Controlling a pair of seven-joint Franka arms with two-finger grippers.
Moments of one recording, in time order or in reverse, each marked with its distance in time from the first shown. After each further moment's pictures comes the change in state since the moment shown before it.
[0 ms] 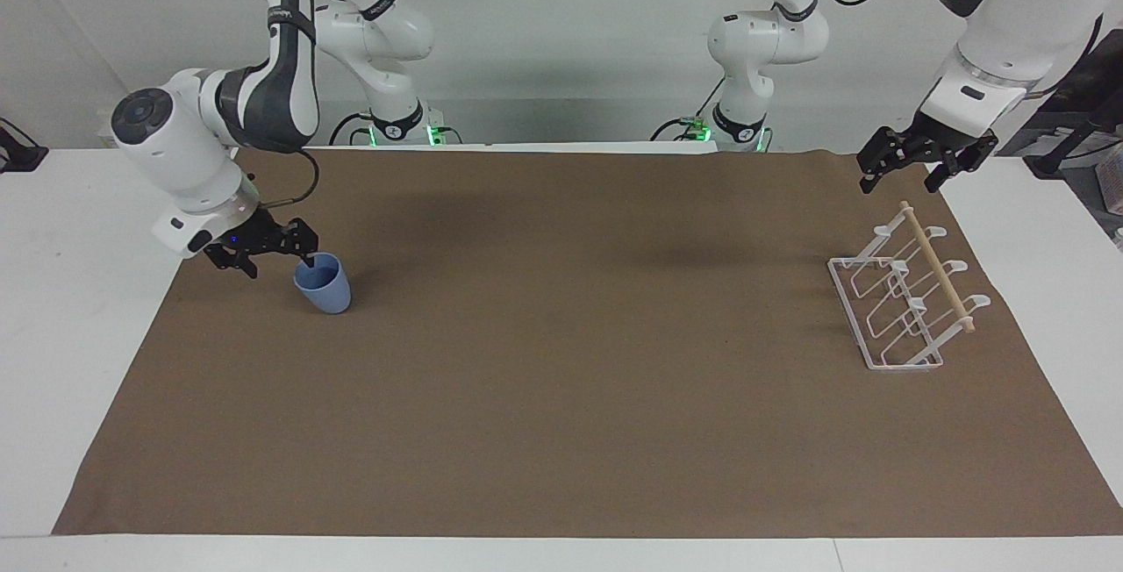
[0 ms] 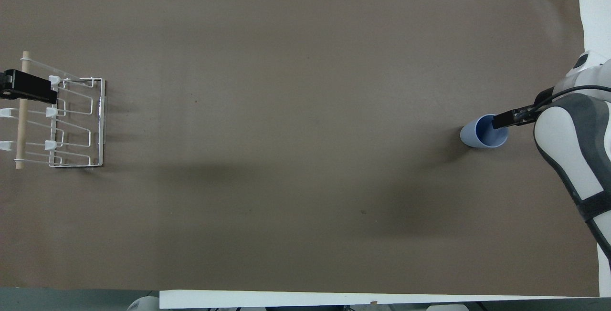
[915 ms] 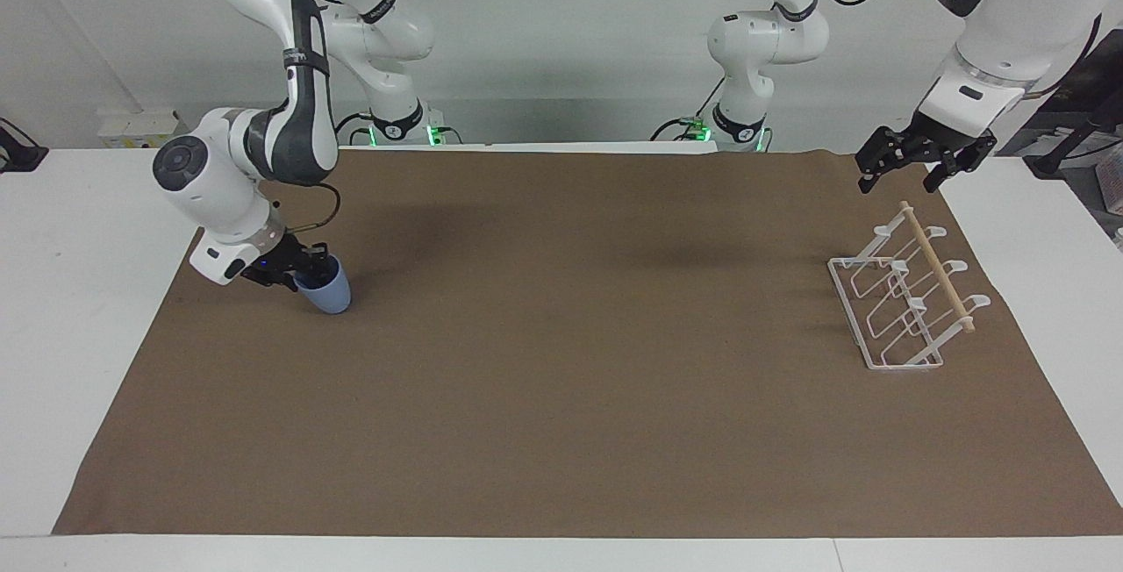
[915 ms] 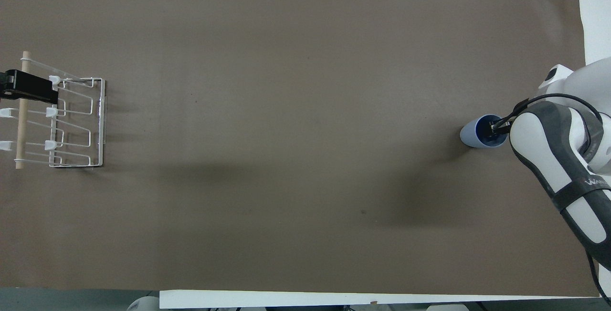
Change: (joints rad) left arm -0.001 0.000 -0.002 0.000 -0.002 0.000 0.000; right arm 0.006 0.049 0.001 -0.059 0.007 0.055 -0.019
